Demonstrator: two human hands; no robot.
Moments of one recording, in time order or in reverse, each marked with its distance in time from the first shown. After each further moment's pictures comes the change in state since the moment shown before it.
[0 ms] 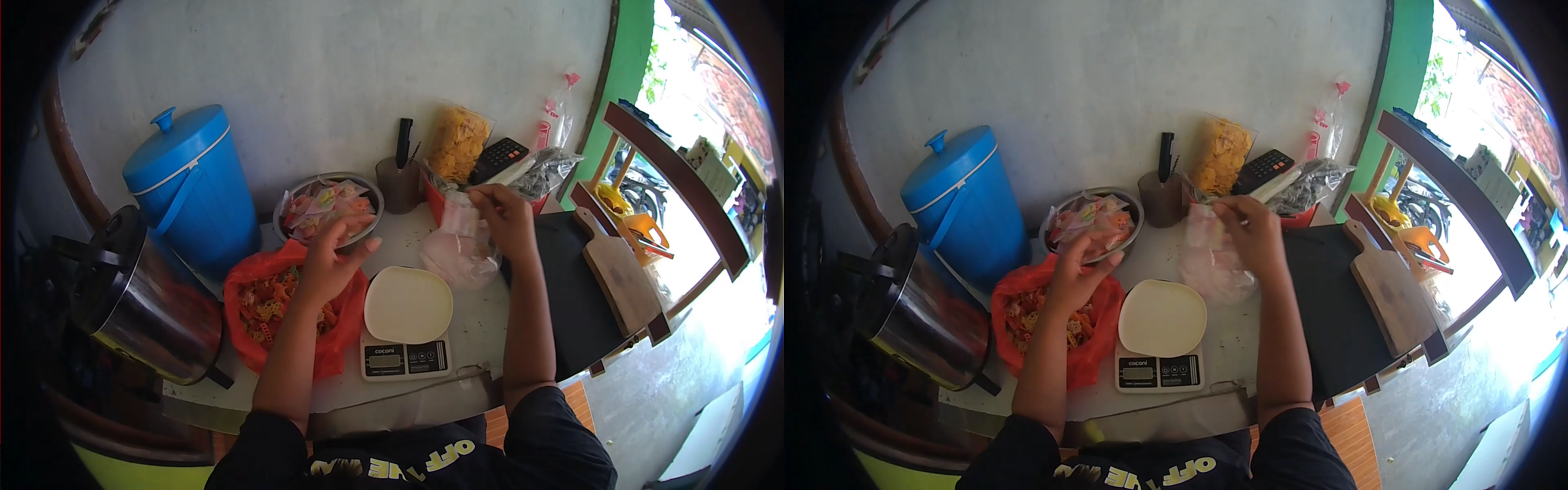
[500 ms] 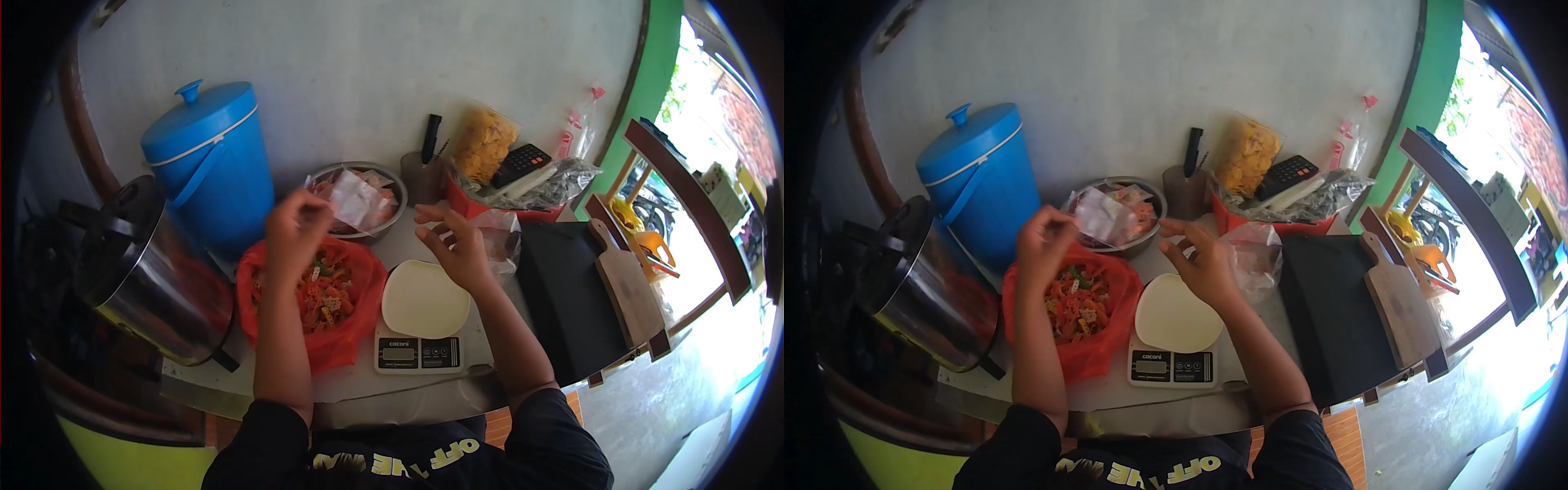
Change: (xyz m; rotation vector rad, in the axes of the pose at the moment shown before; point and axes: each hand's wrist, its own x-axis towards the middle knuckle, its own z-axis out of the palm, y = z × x) left_hand -0.004 0.000 -0.071 0.083 0.334 0.053; right_hand -0.039 -0.028 0.089 0.131 -0.212 -0.070
